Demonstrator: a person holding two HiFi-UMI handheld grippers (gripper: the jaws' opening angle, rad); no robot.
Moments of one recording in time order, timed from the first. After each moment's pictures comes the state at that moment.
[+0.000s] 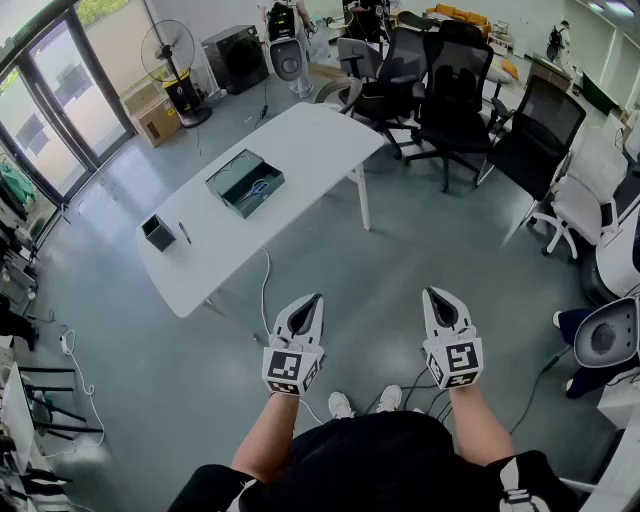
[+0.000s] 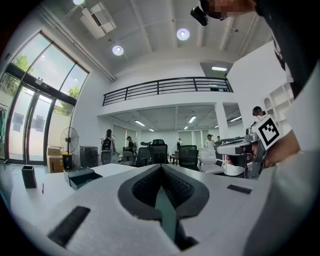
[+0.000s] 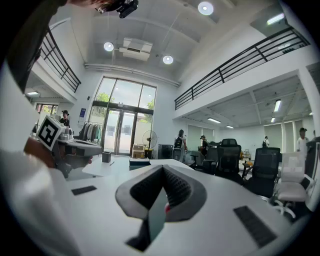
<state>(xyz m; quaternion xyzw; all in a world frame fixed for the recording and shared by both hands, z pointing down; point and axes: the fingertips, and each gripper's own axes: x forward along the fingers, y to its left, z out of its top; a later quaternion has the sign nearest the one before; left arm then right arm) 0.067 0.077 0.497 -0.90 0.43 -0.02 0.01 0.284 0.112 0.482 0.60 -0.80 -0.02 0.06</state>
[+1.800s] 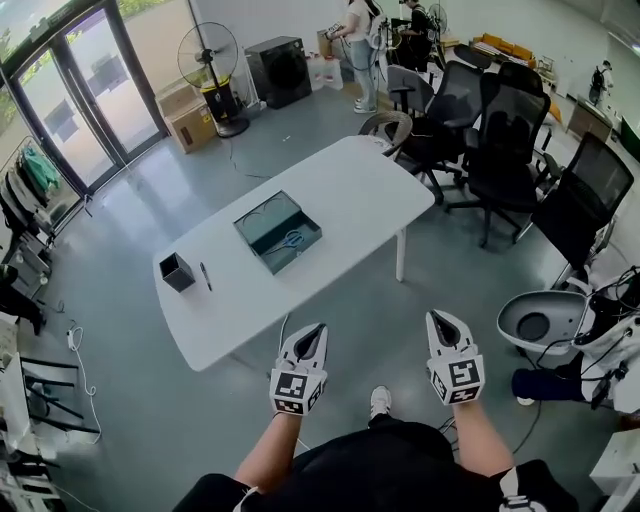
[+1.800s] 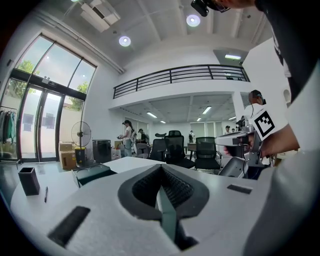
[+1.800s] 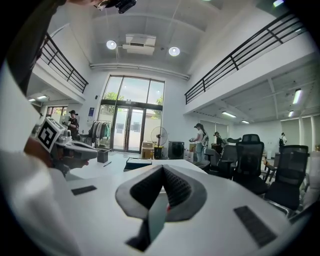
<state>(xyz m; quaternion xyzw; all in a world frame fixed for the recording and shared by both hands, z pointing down) 0.000 -0.122 0.534 -0.87 0.49 -0.07 -0.03 0.232 -0.127 0.501 0.54 -0.84 0.00 0.08</state>
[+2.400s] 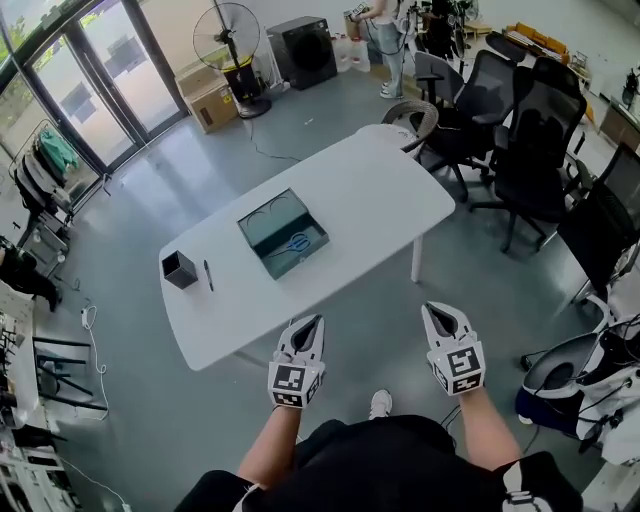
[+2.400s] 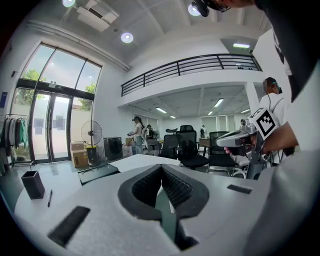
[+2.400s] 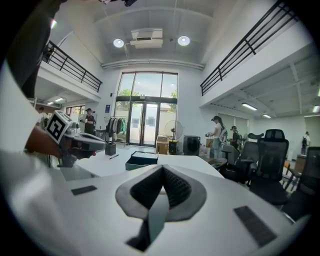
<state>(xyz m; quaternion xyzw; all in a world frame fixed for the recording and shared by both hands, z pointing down) 0.010 -0.209 0.540 -0.83 0.55 -0.09 -0.03 0.236 -0.239 0.525 0.44 -0.89 0.01 0.13</state>
